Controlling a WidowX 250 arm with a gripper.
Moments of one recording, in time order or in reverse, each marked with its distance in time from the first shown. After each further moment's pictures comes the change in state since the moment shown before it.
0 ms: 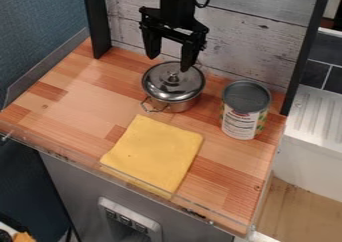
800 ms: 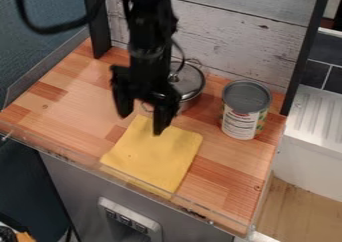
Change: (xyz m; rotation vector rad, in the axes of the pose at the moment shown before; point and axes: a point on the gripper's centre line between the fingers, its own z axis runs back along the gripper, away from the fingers) arm -0.102 -0.018 -0.032 0.008 0.037 -0.031
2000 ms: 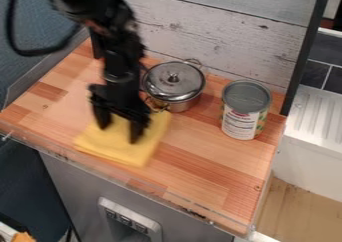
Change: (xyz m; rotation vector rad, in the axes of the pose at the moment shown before) arm -0.014 0.087 -0.046 0.089 0.005 0.159
